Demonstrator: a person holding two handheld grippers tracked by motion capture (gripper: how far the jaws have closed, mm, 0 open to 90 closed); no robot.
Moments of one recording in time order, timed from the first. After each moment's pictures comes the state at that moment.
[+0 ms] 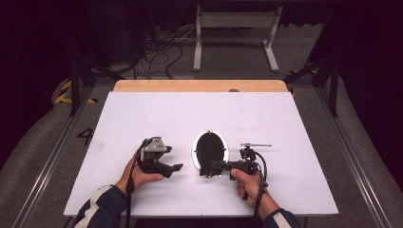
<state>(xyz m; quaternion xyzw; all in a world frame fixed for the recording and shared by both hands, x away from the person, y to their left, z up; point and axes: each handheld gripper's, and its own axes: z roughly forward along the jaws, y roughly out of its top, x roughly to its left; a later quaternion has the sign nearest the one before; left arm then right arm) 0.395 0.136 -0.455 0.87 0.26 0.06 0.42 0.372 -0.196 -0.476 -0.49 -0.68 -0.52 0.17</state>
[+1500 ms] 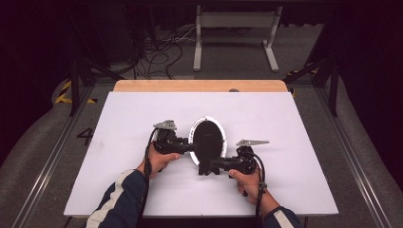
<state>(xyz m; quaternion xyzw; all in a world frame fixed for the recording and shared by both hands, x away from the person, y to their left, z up) 0.442 0.104 -0.450 0.81 0.28 -0.07 0.51 0.373 -0.187 -0.462 -0.42 -0.74 -0.52 0.08</state>
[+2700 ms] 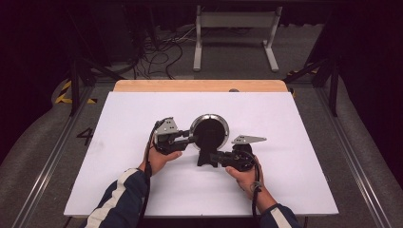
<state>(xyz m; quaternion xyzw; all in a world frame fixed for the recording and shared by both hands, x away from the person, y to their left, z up) 0.423 0.097 -0.423 0.81 0.22 0.10 0.53 0.372 -0.175 -0.442 -0.40 -0.77 -0.49 -0.03</state>
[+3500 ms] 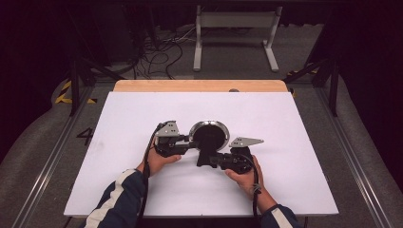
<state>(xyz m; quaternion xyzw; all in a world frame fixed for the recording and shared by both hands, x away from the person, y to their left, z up) 0.424 0.097 -0.431 0.83 0.19 0.06 0.52 0.368 -0.171 -0.444 -0.38 -0.79 -0.47 -0.05</state>
